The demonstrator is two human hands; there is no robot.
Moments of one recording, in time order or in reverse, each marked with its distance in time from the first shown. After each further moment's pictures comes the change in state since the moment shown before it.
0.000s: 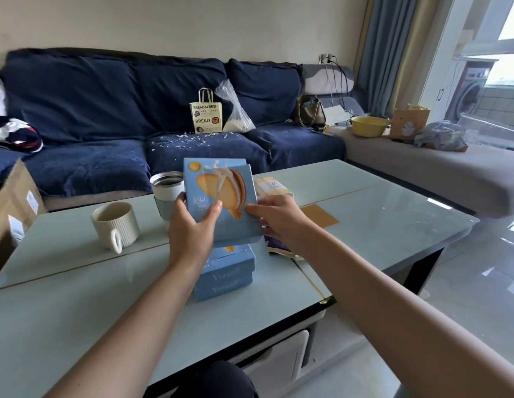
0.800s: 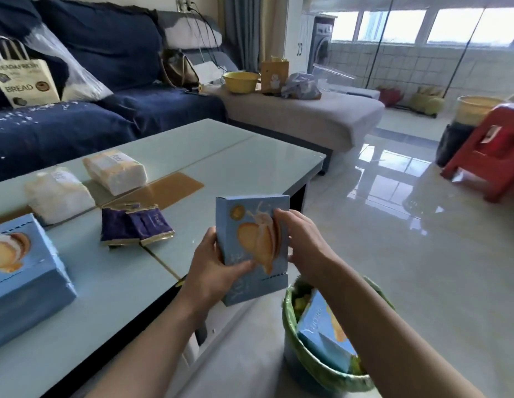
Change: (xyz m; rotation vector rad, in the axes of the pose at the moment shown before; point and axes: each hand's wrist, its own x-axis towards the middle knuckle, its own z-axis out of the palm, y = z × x) left_hand -0.173 -0.004 0.192 -0.219 -0.954 -0.156; right_hand -0.134 0.104 -0.218 0.189 0.607 0.153
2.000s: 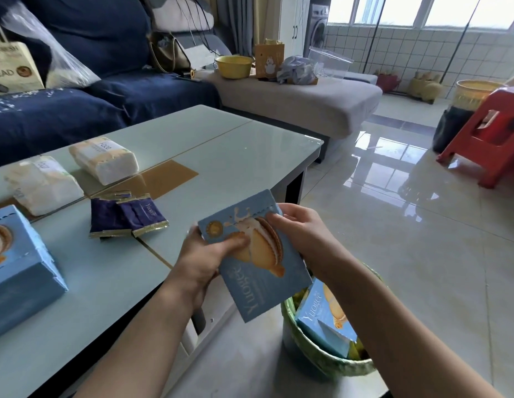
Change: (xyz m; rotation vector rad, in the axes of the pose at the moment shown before) left_hand 0.007 0.006 -0.001 -0.238 0.046 -0.205; right_hand -0.005 0.007 -0.013 -0.226 -0.057 -0.134
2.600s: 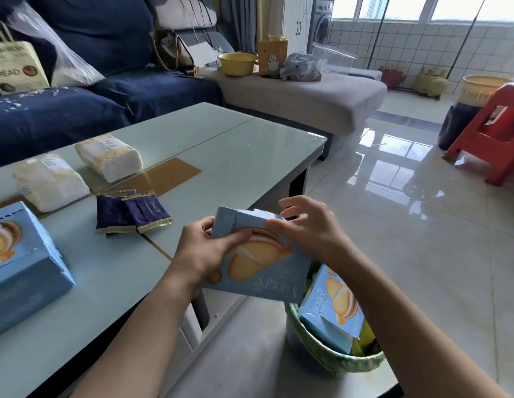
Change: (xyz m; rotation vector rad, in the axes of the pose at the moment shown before) left_hand 0.008 0.001 -0.008 0.295 0.031 0.092; right_hand 0.005 0.008 -0.015 -0.436 0.135 -0.115
